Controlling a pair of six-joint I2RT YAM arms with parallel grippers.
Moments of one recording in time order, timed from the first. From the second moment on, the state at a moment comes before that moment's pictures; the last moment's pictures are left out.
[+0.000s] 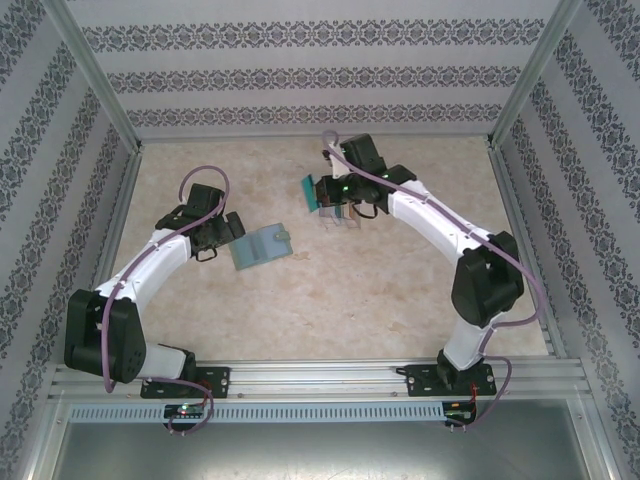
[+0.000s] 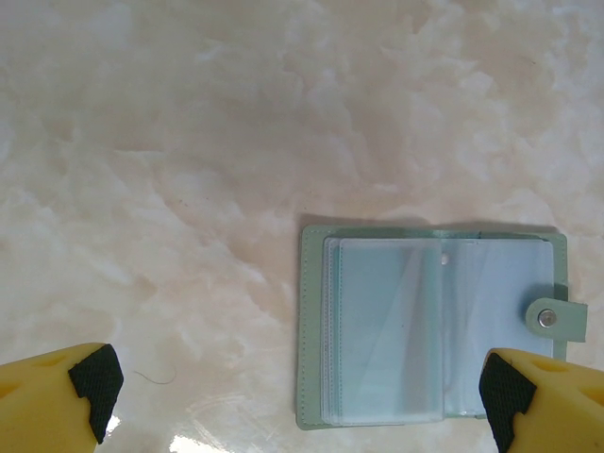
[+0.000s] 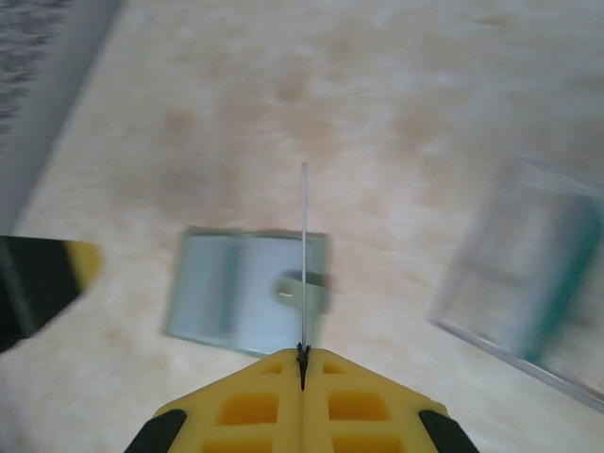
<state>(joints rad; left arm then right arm) -0.17 1.38 0.96 -0.63 -0.14 -0.61 0.53 1.79 1.53 -0.50 -0.38 0.37</state>
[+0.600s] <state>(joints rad) -0.12 1.54 0.92 -0.63 -0.10 -0.61 0.64 2.23 1.68 -0.33 -0.66 0.55</state>
